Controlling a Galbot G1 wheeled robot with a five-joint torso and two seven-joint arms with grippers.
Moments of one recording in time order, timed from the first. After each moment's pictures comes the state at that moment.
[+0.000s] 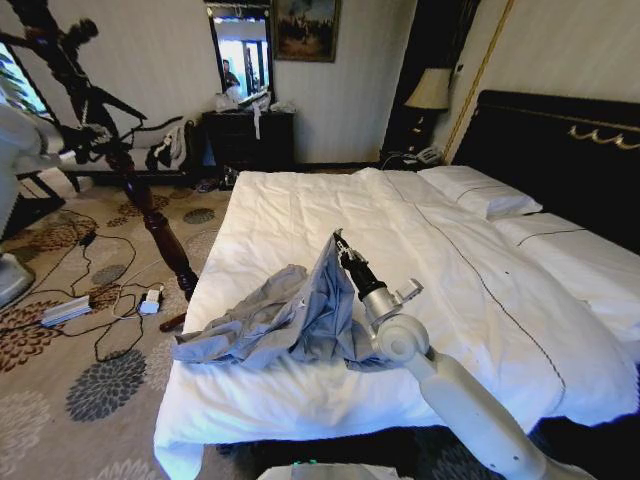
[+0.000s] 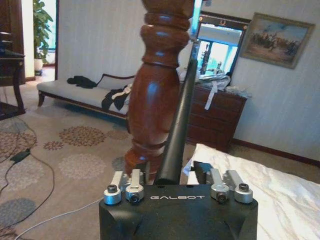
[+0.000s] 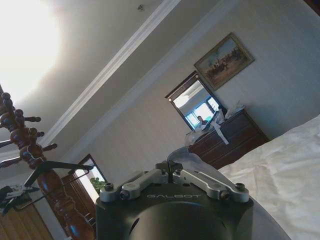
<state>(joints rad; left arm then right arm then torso) -0.31 -0.54 0.18 -1.15 -1.48 0.71 -0.43 -0.88 0.99 0.01 2.07 1.16 0.14 0.26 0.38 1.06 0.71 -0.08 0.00</state>
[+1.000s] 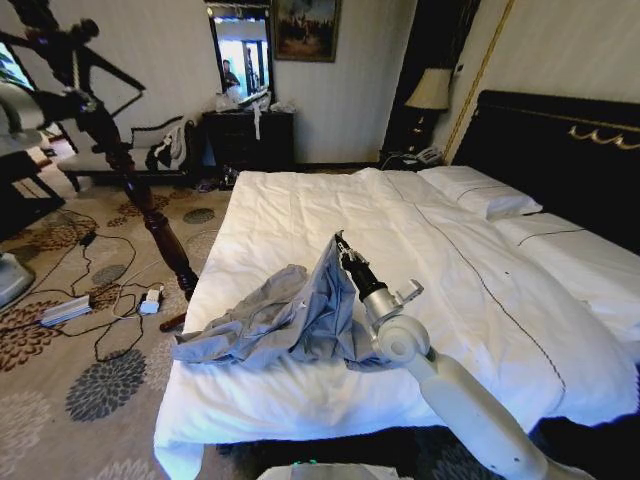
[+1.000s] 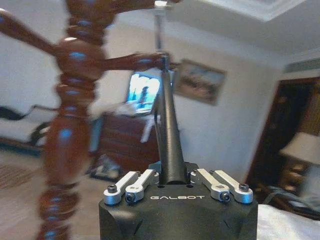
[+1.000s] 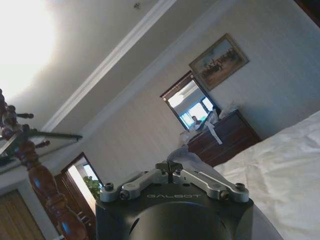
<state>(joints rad) -0.27 -0.47 0.12 -1.41 -1.60 0.60 -0.31 -0.90 0.98 0.02 2.07 1.14 0.14 0.27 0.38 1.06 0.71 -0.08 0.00</state>
